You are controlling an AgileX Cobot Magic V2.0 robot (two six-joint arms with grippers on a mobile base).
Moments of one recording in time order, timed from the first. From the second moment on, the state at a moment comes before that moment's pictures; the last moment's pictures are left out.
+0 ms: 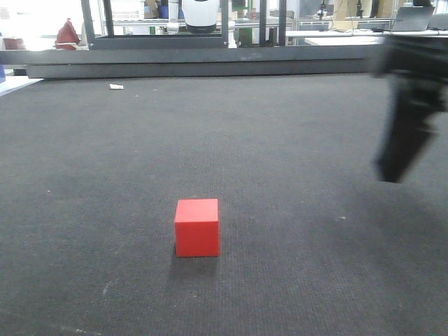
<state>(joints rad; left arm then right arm) -0.02 -0.01 0.03 -0.10 -0.04 0.05 0.53 1.25 -0.85 -0.02 0.83 0.67</state>
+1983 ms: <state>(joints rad) -0.02 -0.01 0.03 -0.10 -0.04 0.05 0.83 1.95 -1.48 0.02 1.02 0.78</state>
